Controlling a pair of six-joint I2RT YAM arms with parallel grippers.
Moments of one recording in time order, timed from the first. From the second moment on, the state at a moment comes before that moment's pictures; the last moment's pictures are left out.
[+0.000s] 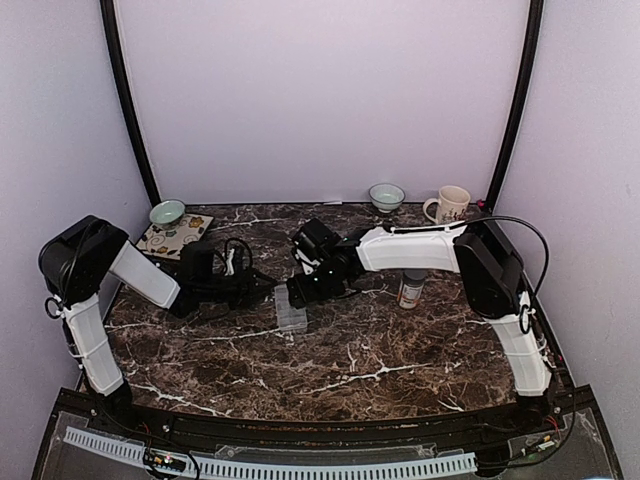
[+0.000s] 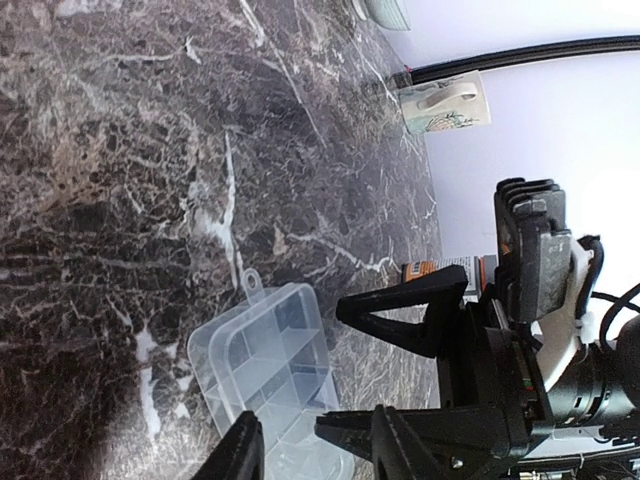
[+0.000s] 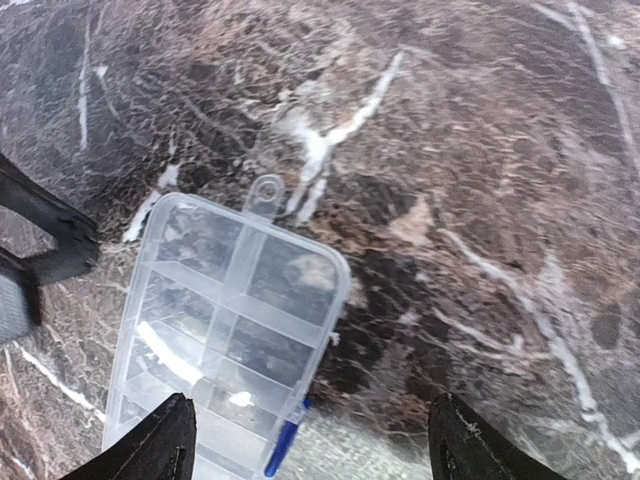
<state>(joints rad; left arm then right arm) -0.43 1.86 0.67 0.70 0.62 -0.95 0.93 2.28 1.79 -0.56 -0.02 0.41</state>
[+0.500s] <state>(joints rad) -0.43 1.74 0.58 0.67 0.52 -0.91 1.07 2.23 1.78 -0.60 0.14 0.56</state>
